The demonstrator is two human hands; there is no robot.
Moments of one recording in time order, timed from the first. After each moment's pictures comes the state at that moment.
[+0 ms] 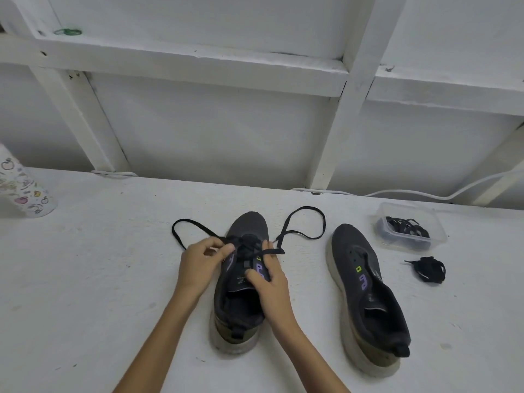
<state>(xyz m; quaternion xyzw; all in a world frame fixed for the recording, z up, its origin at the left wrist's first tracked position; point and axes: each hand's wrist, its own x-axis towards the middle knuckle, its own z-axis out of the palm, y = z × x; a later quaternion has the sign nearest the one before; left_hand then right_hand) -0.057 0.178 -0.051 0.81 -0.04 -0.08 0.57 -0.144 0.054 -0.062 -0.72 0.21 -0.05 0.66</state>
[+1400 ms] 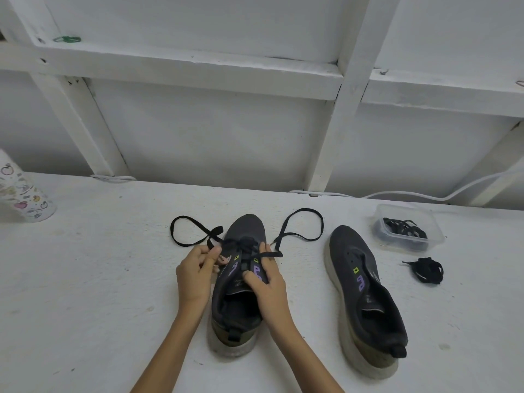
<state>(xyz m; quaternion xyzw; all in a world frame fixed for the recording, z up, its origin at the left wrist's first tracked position) -0.071 0.172 -0.072 0.78 0.02 0.02 0.62 -0.144 0.055 -0.066 -0.72 0.20 -0.06 0.67</state>
